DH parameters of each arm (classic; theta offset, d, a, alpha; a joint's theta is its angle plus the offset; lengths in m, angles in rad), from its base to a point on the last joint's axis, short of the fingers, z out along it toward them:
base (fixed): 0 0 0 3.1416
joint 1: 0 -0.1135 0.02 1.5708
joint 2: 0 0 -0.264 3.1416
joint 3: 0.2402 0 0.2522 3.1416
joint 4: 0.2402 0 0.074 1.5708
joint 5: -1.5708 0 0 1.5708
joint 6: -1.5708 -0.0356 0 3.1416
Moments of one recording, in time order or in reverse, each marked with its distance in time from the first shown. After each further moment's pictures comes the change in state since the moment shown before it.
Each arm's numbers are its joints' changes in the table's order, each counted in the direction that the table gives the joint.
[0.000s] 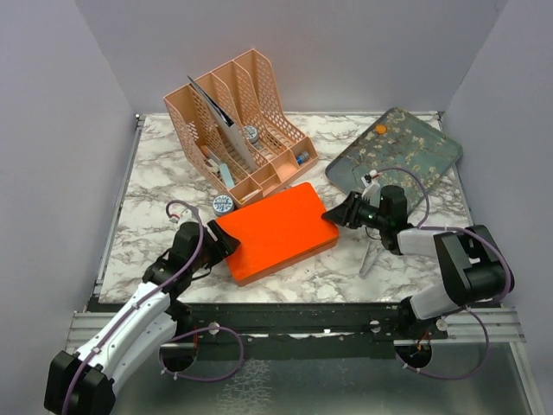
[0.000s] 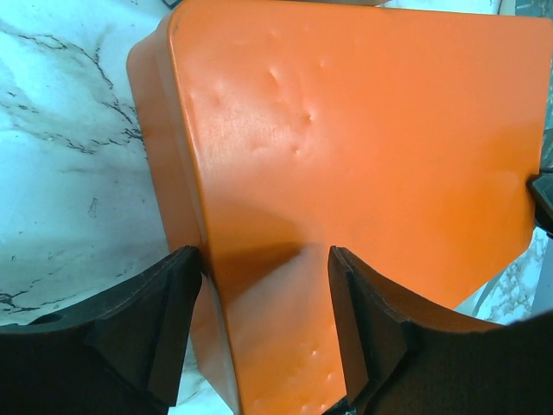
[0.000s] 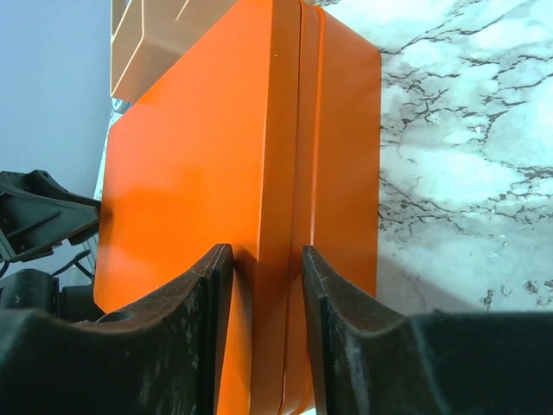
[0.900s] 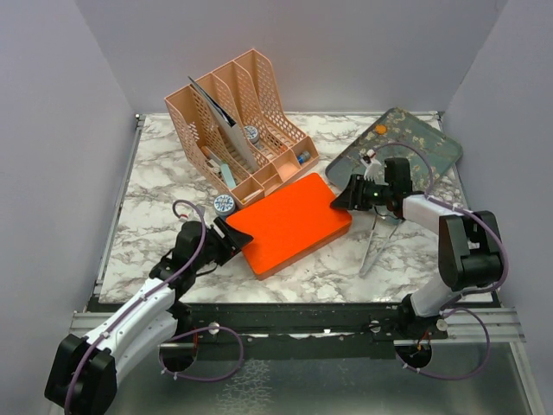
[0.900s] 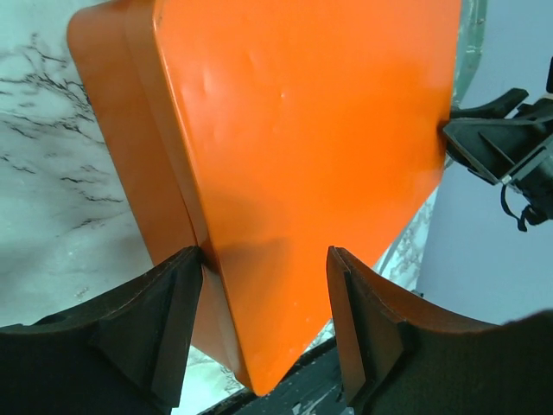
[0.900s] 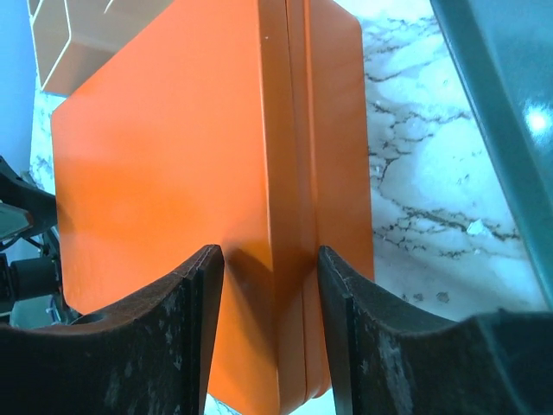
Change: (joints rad) left arm 0.000 0.091 -0.064 -0.280 -0.186 0.187; right arm 0.098 0.101 0.402 0.649 0.070 0.362
